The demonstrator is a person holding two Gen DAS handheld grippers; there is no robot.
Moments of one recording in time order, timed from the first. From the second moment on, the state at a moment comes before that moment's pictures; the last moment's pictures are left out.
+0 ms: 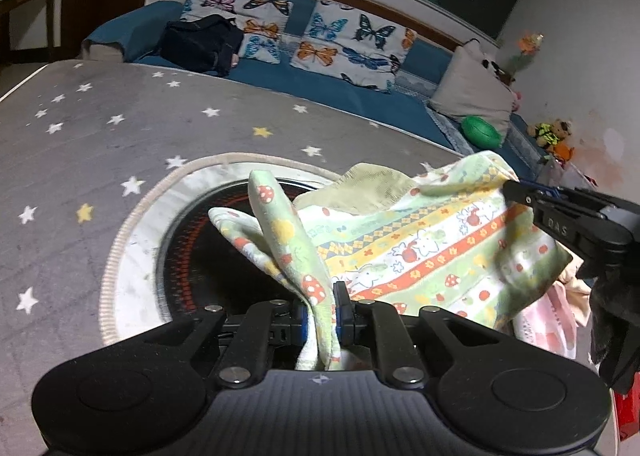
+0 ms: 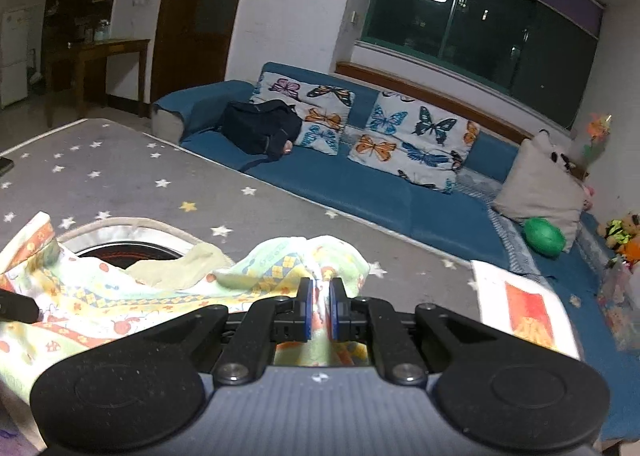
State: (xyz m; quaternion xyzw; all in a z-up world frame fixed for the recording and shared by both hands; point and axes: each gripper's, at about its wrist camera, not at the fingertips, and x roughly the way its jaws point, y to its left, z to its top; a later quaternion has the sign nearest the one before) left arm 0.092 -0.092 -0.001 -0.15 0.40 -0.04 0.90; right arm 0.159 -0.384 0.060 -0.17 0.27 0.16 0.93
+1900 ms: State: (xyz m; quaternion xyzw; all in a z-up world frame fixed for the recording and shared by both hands) left arm 0.046 -0.120 -0.021 -0.10 0.37 -0.02 0.92; right arm 0.073 -0.430 0.027 -0.08 0.28 0.19 0.94
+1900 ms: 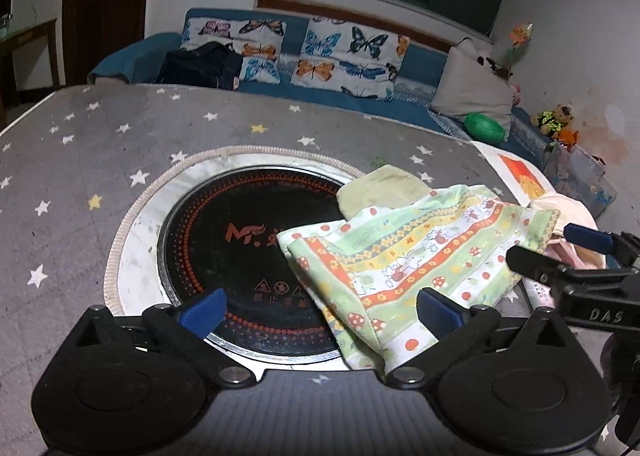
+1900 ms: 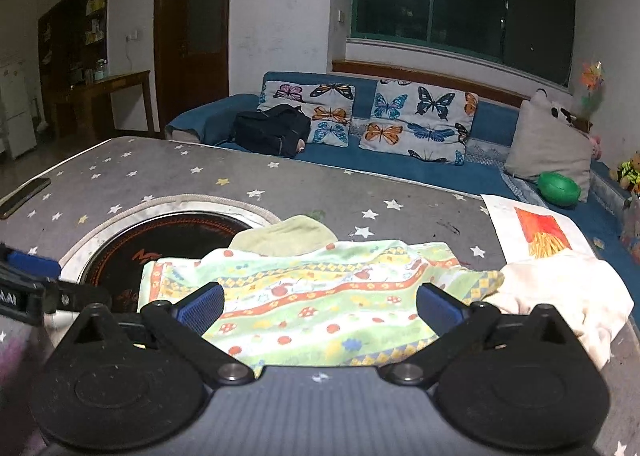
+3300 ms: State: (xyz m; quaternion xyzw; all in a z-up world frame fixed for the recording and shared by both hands) left arm 0.005 -0.123 -0.023 -0.02 0.35 0.00 0.94; right arm 0.023 -0.389 0.007 -0.15 0.28 0.26 0.91
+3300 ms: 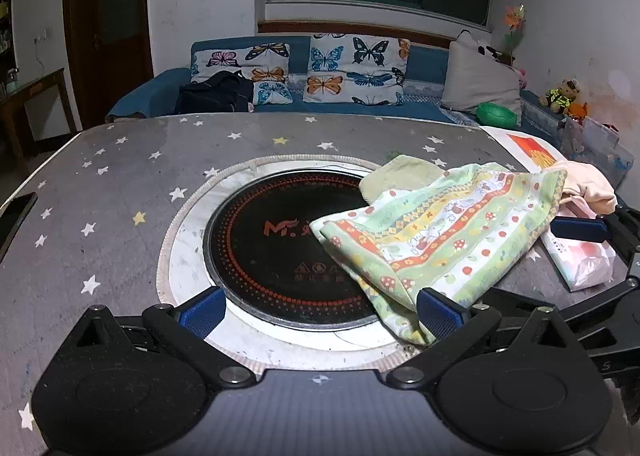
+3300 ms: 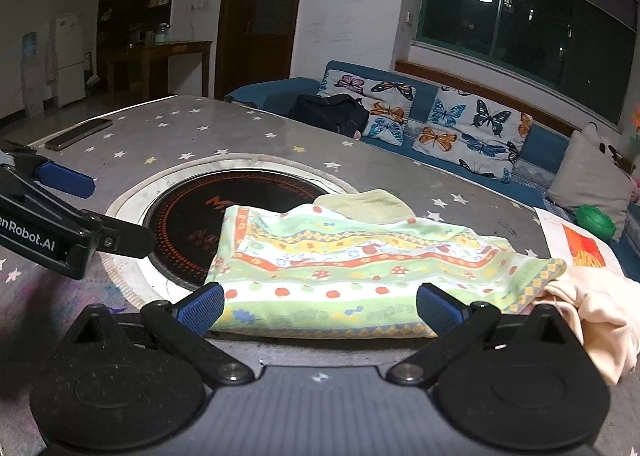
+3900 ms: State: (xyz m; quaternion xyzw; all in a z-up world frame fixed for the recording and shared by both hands) left arm -0.004 -0.127 -0.028 -0.02 0.35 -0.01 0.93; right arm 0.013 -0.387 0.003 -0.15 0.28 0.27 0.91
